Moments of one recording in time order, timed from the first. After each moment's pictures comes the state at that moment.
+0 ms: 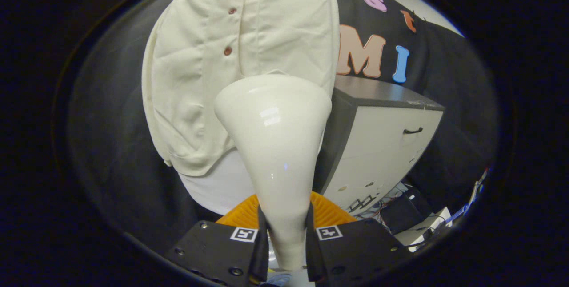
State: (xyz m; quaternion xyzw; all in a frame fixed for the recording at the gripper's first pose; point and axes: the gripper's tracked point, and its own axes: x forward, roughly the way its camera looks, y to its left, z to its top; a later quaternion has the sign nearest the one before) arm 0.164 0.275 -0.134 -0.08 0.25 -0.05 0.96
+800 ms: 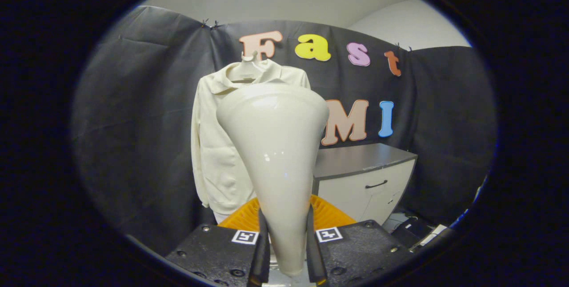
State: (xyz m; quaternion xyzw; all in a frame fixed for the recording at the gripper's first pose) arm 0.030 0.259 0.050 -0.06 0.06 0.01 1.00
